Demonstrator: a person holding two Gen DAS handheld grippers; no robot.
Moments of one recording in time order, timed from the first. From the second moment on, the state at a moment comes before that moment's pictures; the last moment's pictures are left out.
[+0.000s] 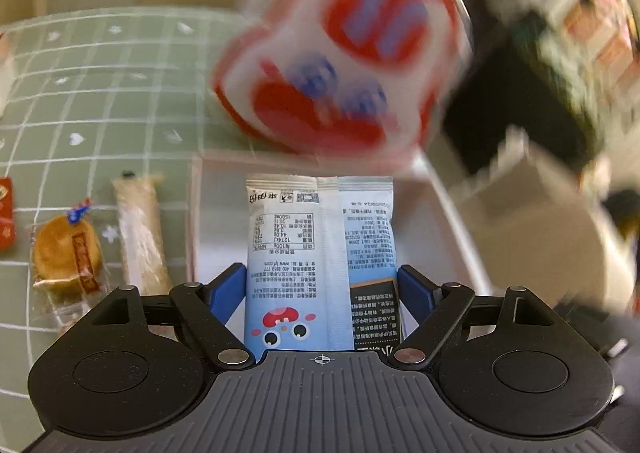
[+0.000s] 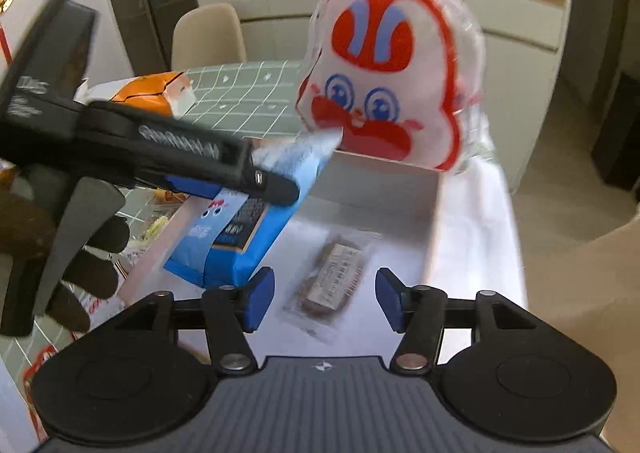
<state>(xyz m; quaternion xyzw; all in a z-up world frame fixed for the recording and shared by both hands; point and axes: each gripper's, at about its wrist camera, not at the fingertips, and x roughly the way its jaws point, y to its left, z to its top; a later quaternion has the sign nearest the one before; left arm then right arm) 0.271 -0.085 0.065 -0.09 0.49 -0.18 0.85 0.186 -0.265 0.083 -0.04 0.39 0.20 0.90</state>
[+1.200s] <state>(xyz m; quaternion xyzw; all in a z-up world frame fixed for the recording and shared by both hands) -0.020 0.109 0.061 -0.21 0.56 -0.04 0.80 0.049 -0.162 0.026 -0.11 0.44 0.25 0.86</state>
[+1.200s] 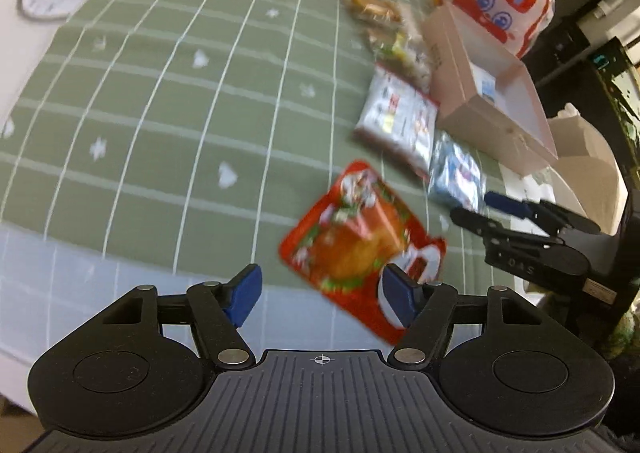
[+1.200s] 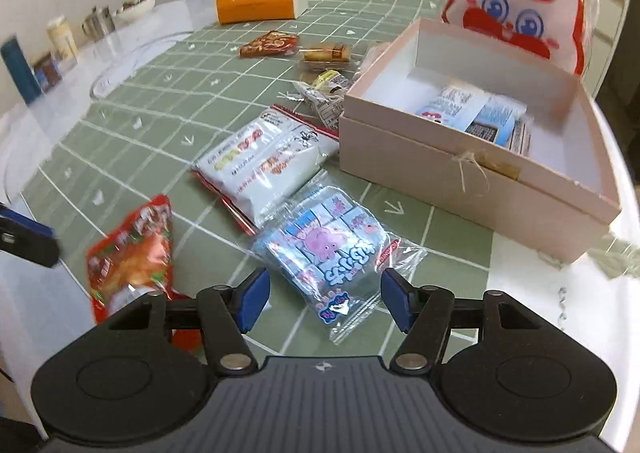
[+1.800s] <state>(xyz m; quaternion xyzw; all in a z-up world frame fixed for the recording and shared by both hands) 0.008 0.070 0.049 -0.21 0.51 -0.06 0.83 0.018 -0.168 0.046 -0.15 0.38 0.30 0.86</state>
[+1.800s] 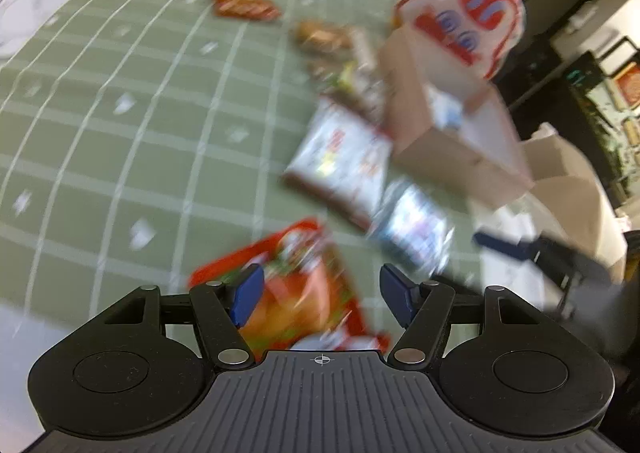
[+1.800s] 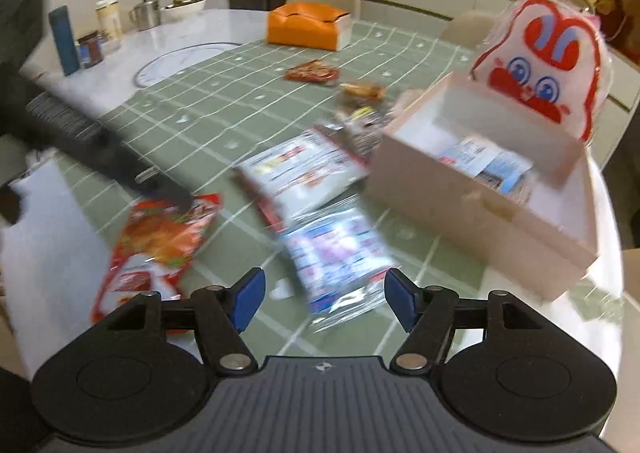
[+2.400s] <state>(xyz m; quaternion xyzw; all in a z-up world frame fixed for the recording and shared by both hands) -0.016 0.081 0.022 -0.29 0.48 -0.06 0.82 -0.001 -0.130 0.022 -0.12 0.43 0.36 0.82</state>
